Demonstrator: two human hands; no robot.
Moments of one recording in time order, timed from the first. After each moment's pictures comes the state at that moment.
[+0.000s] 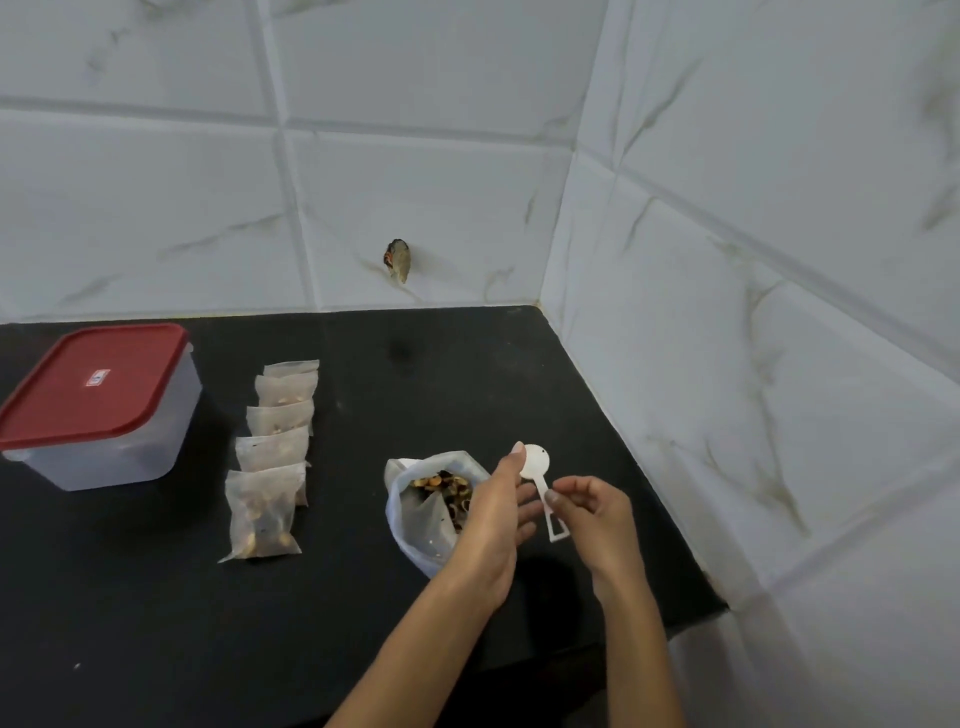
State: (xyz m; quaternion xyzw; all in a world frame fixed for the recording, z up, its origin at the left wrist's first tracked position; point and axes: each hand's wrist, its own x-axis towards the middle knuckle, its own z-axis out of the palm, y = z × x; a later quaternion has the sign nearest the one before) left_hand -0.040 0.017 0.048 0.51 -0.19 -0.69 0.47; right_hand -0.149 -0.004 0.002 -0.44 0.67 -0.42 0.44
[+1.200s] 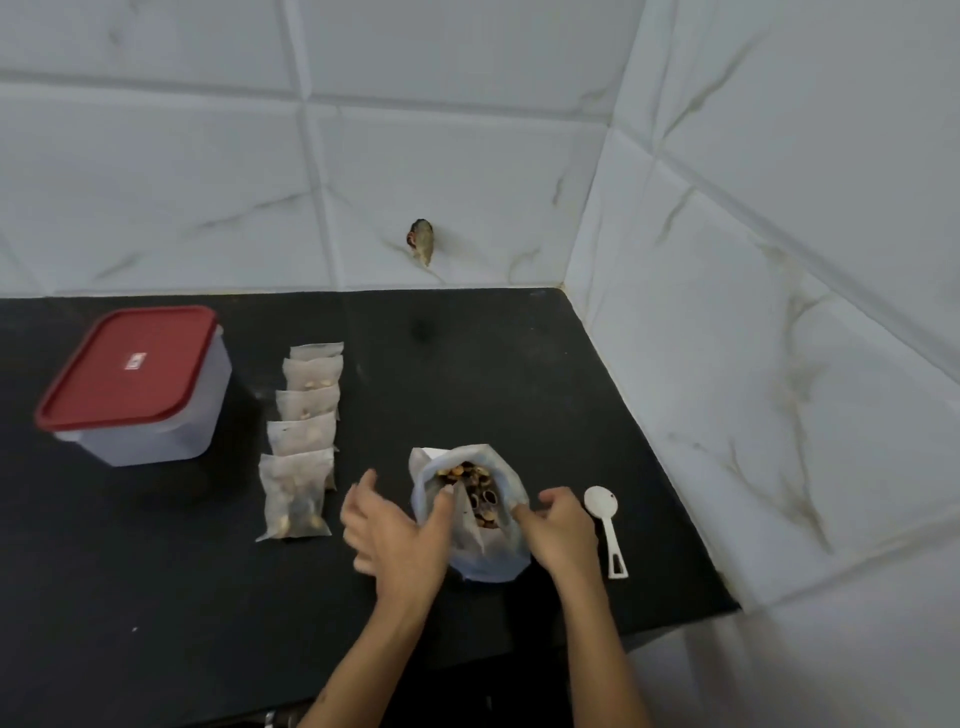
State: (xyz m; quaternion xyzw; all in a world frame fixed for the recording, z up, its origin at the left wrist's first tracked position) left_hand 0.029 0.036 0.012 0.79 -0.27 -0.33 0.43; right_hand -0.105 -0.009 -0.007 -0.49 0.75 -0.19 0.41
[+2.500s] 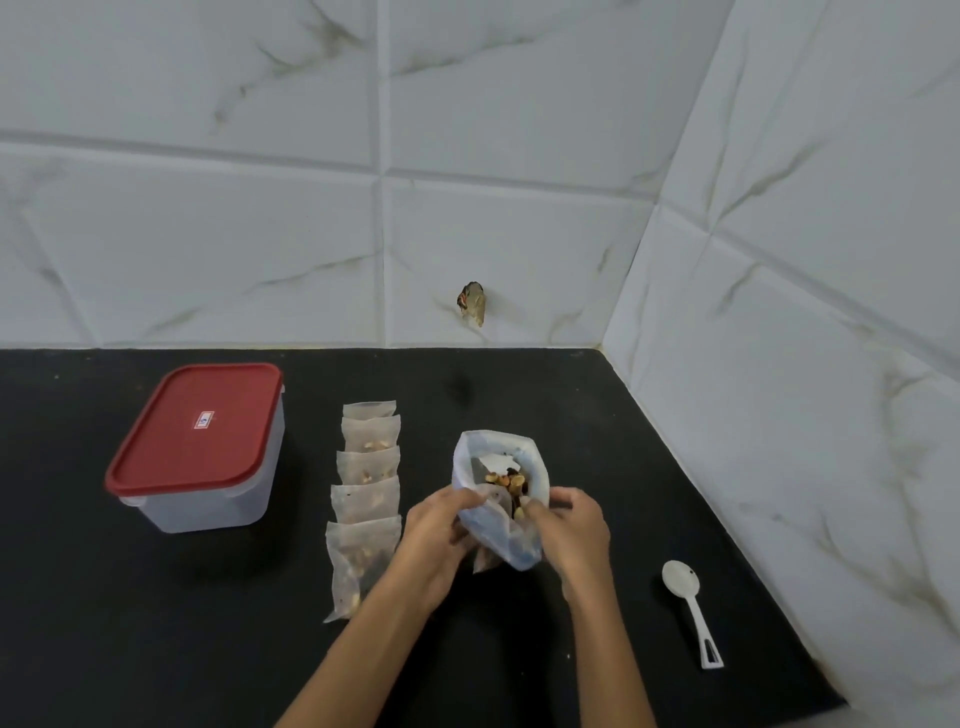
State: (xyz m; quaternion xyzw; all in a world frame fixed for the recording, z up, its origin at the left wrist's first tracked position) left_hand 0.124 -0.030 0.005 0.47 -0.15 -0.69 0.53; right_hand -0.014 -0.047 0.020 -0.43 0.70 -0.37 0.44
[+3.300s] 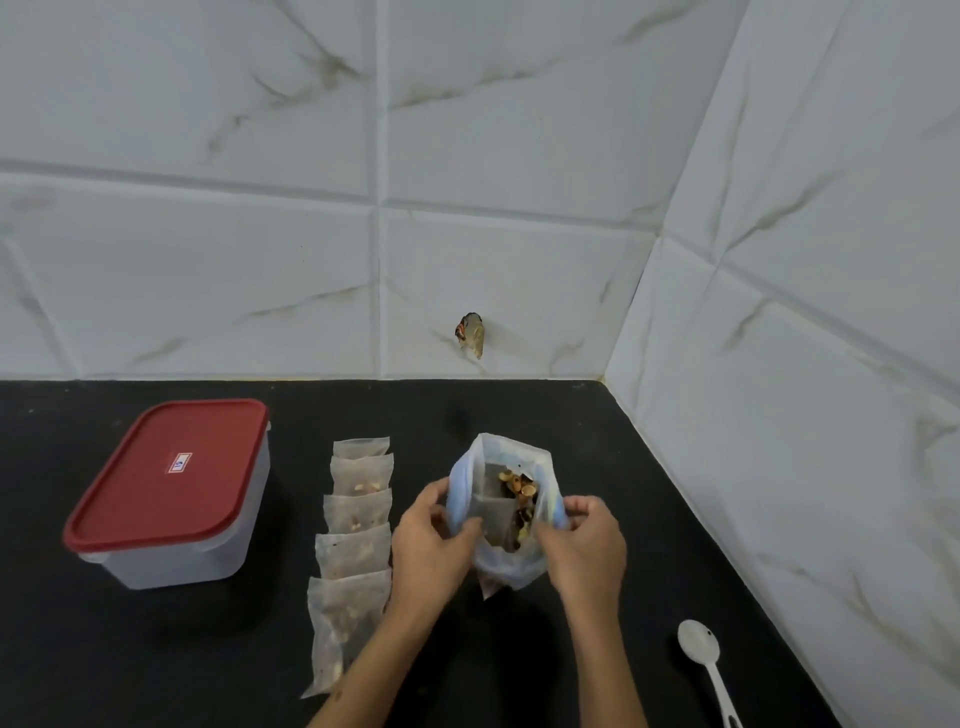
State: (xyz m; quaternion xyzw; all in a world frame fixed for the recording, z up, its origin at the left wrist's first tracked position) left_hand 0.127 -0.060 0.002 0.63 -0.43 -0.39 0.51; right_hand -0.009 -0.077 0.030 -0.46 0.72 -0.39 0.34
